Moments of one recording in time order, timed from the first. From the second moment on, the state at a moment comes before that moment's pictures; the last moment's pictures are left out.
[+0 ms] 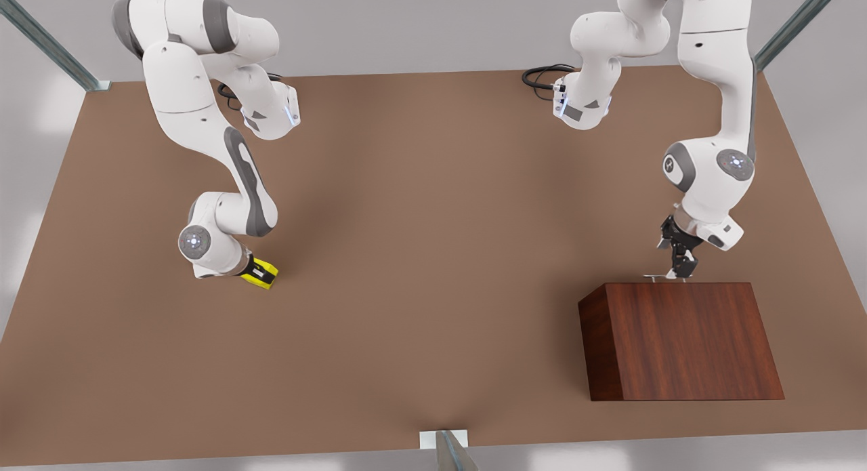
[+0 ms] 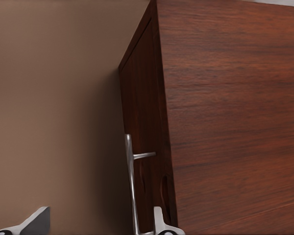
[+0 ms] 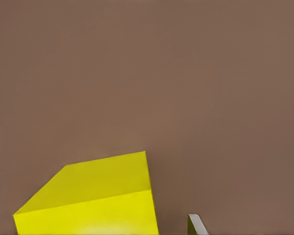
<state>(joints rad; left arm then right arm) -0.07 0.15 0.17 -2.26 -0.09 2.70 -1.29 0.28 0.44 -0.23 -2.17 0.19 2.47 0.47</state>
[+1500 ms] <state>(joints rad) -0.06 -0.01 0.20 -2.49 -0.09 2.62 -1.29 0.97 0.81 0.03 -1.32 -0.20 2.38 0.52</state>
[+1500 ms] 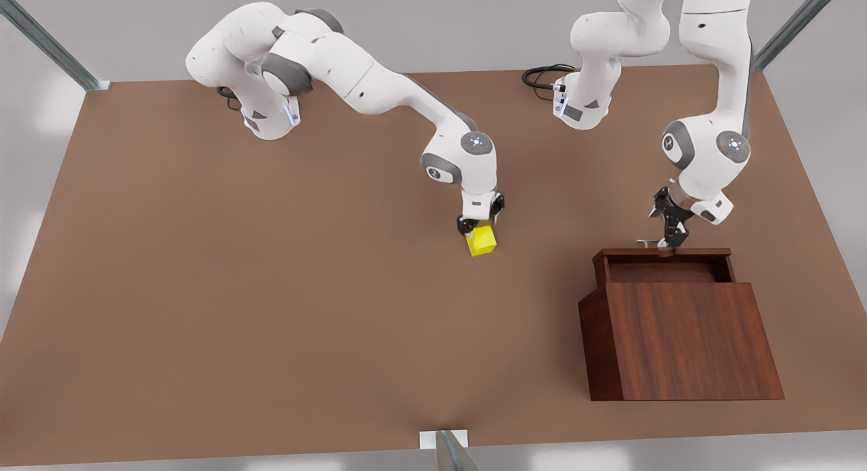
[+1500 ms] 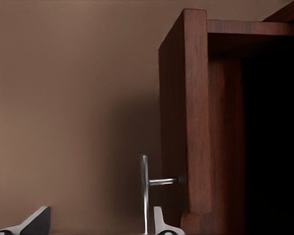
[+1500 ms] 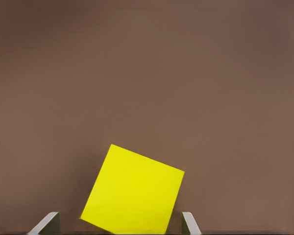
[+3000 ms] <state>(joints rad) -0.44 0.44 -0.30 -1.73 0.13 2.14 0.32 -0.04 0.22 -0.11 -1.39 0.02 1.60 -0.12</state>
